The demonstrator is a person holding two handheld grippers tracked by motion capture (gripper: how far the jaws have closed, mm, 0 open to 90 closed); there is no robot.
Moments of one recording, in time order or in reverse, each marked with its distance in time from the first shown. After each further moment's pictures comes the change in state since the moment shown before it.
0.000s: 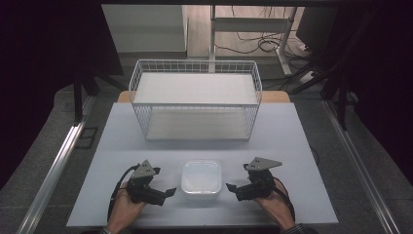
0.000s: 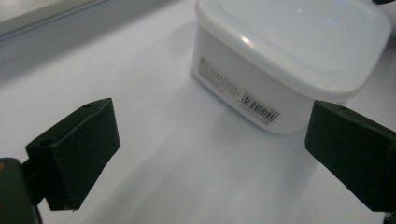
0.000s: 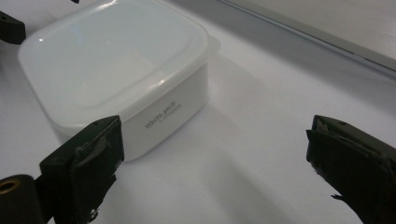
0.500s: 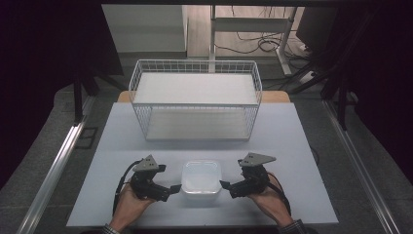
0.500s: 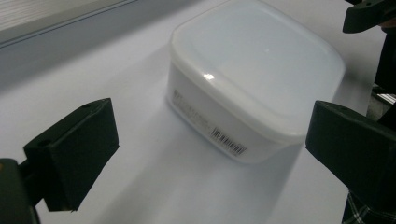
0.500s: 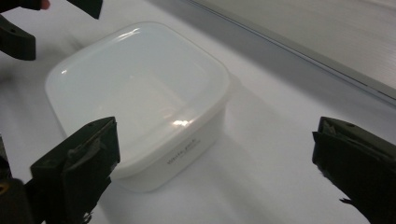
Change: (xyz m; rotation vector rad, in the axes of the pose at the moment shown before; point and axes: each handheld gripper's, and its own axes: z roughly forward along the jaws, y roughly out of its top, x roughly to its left) left arm -0.004 0.021 0.005 -0.013 -0.085 -0.046; right arm 0.012 0.023 0.004 -0.013 0.015 -0.025
